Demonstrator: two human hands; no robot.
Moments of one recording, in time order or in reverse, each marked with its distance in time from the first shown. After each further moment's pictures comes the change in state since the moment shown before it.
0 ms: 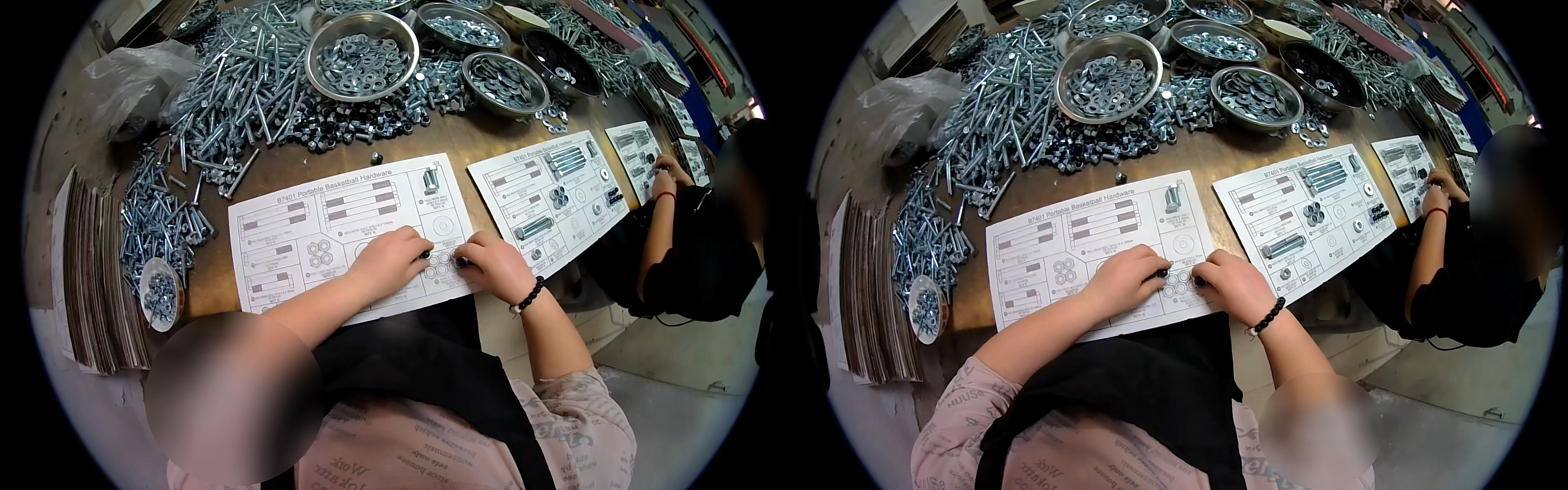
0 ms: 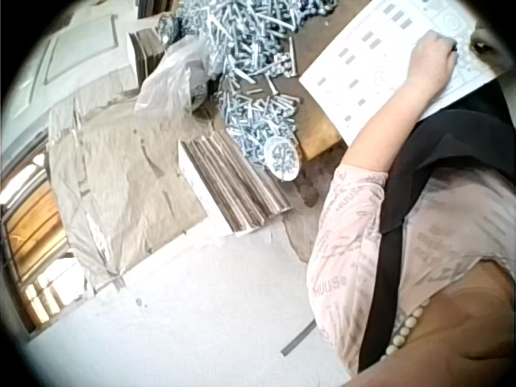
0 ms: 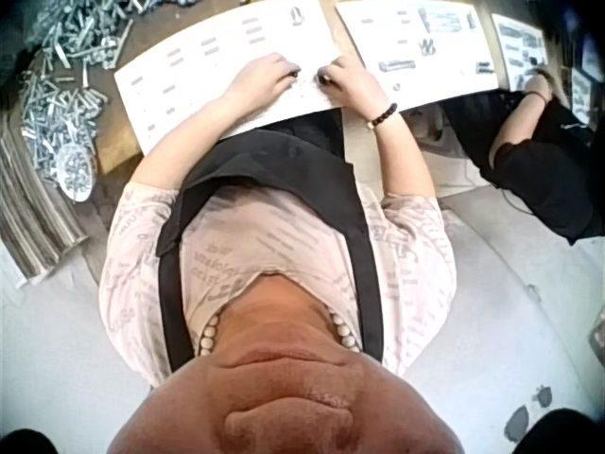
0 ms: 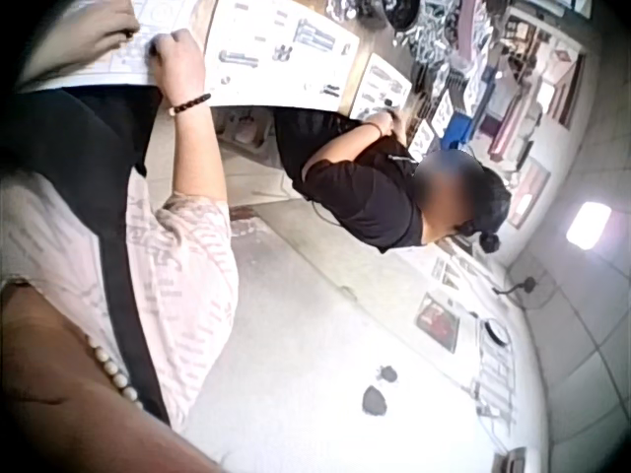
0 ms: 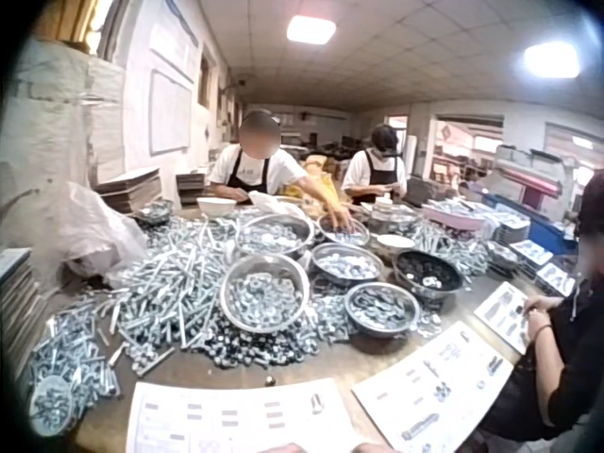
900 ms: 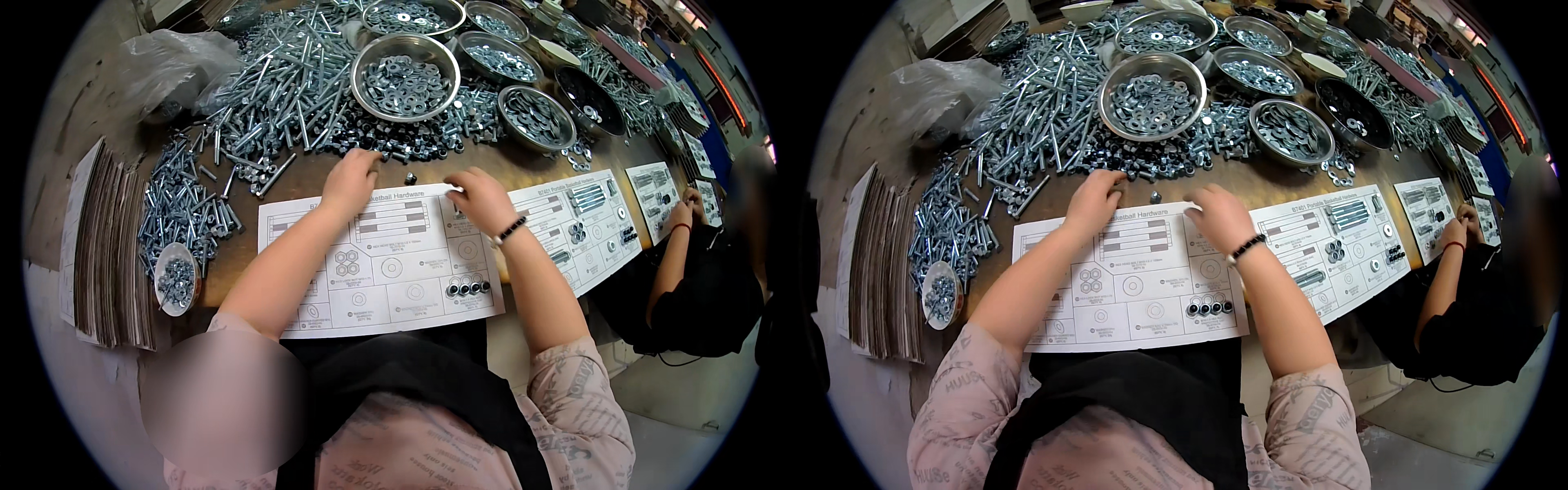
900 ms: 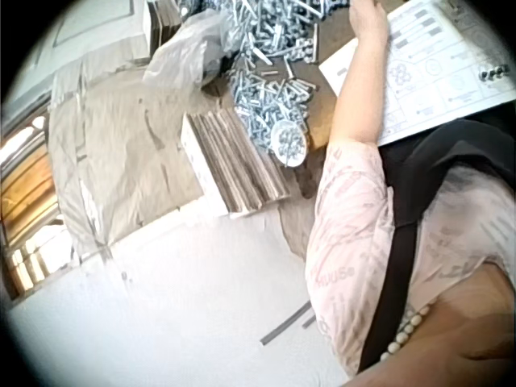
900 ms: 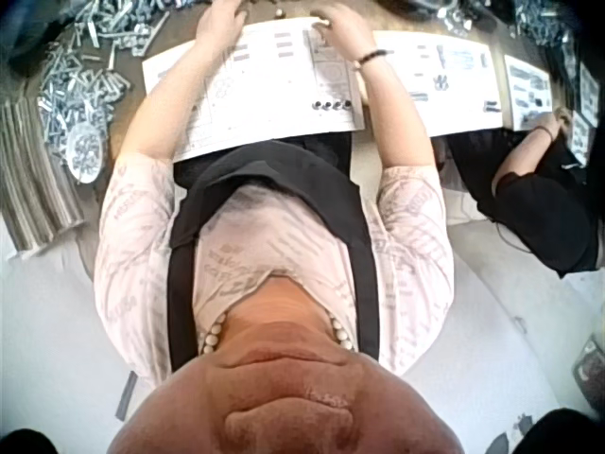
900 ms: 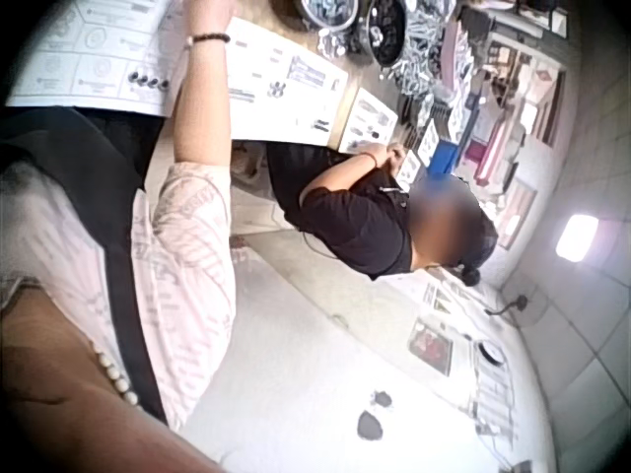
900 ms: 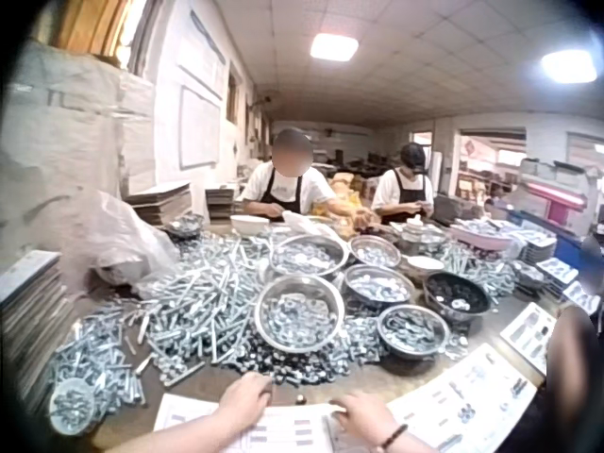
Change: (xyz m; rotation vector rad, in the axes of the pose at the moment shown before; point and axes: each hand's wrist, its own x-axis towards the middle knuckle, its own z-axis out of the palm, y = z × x) left_hand 0.040 -0.109 -0.083 0.252 0.495 -0.226; right_hand 0.133 0.005 -0.009 -0.054 0.223 0.020
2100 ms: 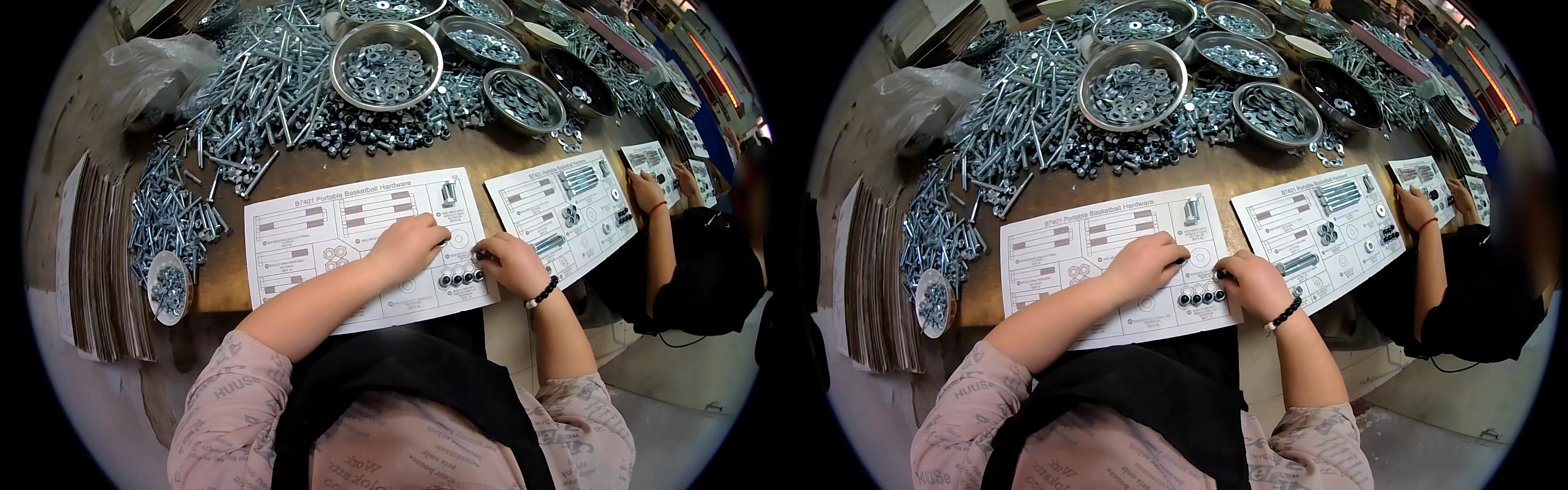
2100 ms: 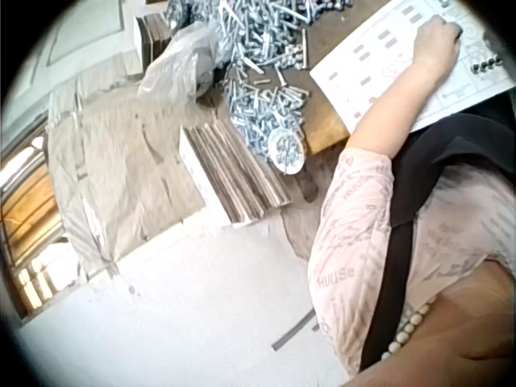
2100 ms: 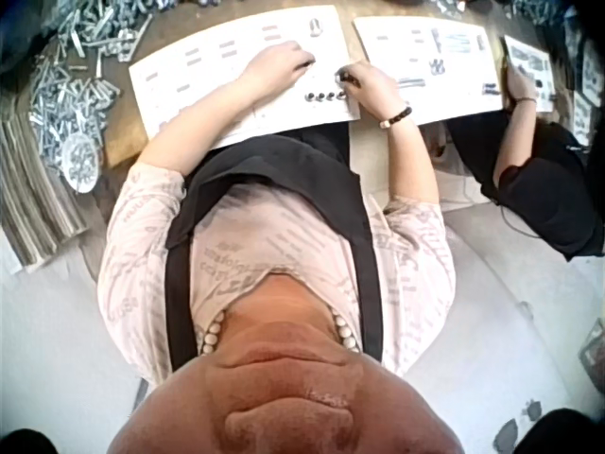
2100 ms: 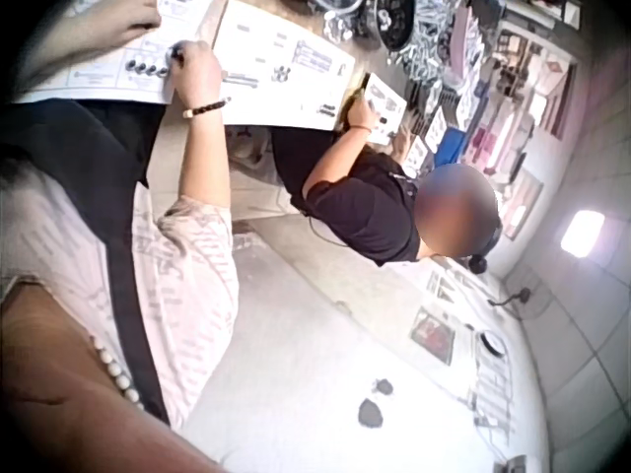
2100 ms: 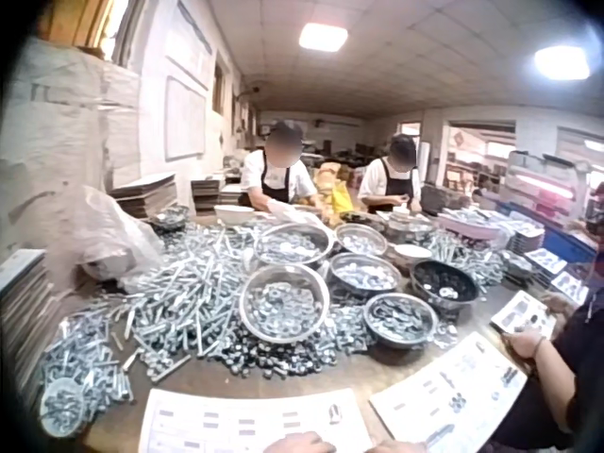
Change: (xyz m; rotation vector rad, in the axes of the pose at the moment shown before) left_hand -0.063 0.098 0.034 -0.157 -0.446 0.244; right_hand -0.111 0.011 -0.024 0.068 -0.216 0.100
